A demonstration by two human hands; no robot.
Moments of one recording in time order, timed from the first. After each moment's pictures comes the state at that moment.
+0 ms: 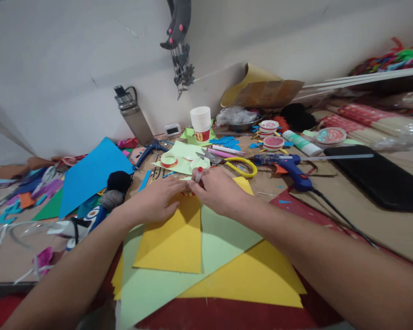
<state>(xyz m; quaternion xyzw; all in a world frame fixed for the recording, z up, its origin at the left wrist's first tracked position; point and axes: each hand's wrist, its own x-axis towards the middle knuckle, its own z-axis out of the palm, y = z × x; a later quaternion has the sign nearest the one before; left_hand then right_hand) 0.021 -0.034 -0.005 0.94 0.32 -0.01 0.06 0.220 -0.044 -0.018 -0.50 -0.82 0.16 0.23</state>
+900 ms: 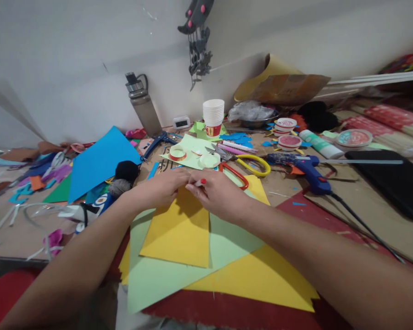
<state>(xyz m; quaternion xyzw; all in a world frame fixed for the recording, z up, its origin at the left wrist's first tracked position) 0.017 -0.023 -0.006 0.93 0.35 -0.03 0.10 0.206 -0.050 -0.037 -0.38 -0.85 0.18 0.32</state>
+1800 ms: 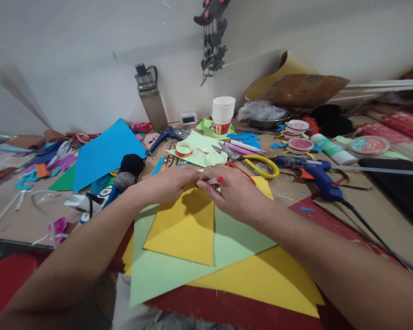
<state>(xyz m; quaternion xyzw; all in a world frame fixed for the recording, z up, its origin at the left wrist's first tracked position) 0.013 -0.025 -0.012 0.93 0.35 -0.01 0.12 0.219 -0.053 -0.033 -0.39 -0.86 0.14 0.31</state>
